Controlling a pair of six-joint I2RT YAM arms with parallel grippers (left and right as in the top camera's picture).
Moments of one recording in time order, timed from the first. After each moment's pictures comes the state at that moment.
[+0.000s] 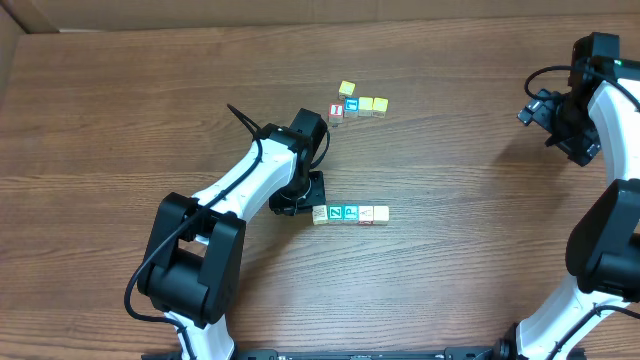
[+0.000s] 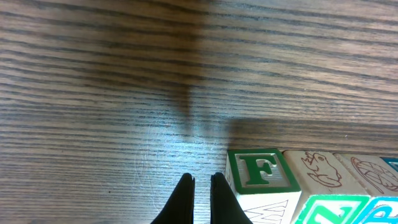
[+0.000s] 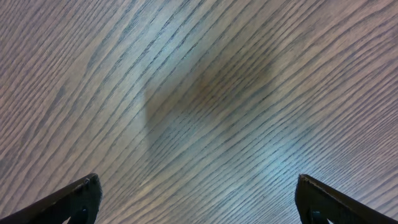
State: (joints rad) left arm -0.42 1.92 1.28 -0.96 0.07 -0.53; right arm -0.23 1.99 1.69 -1.12 0.09 0.54
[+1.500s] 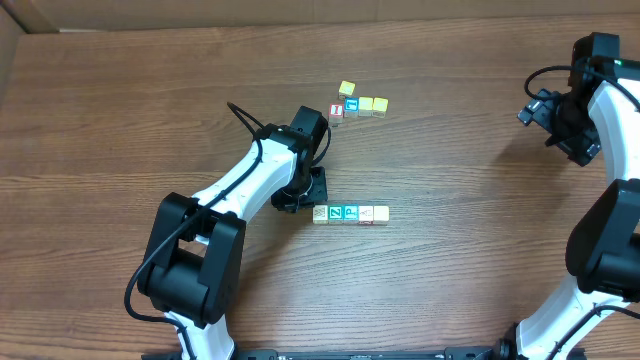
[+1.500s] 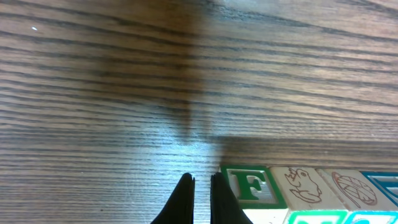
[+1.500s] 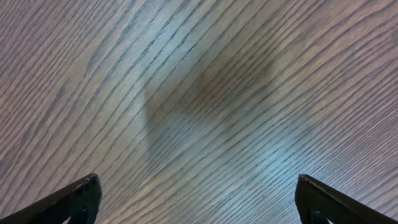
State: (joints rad) left arm -0.42 1.92 1.28 -0.90 0.07 -0.53; right arm -0.23 1.99 1.69 -1.12 0.09 0.54
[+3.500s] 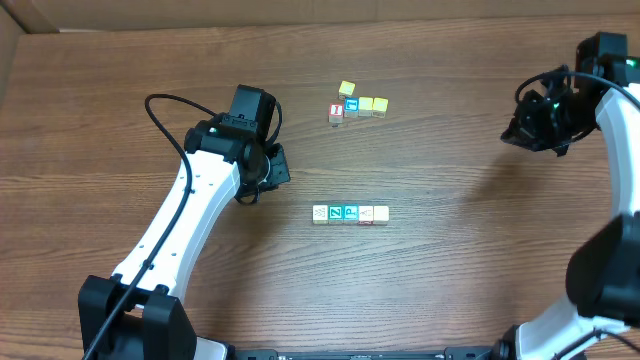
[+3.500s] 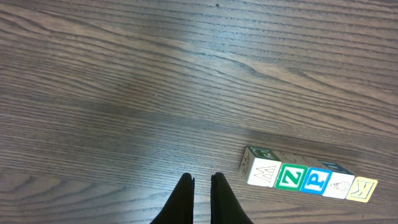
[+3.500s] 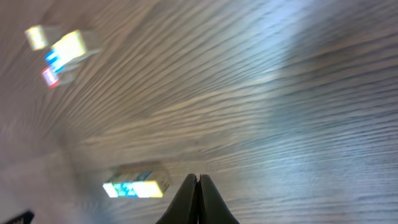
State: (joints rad) left arm -0.27 1.61 1.29 -1.01 0.01 -0.51; right arm -0.19 1.84 1.69 -1.29 -0.42 0.25
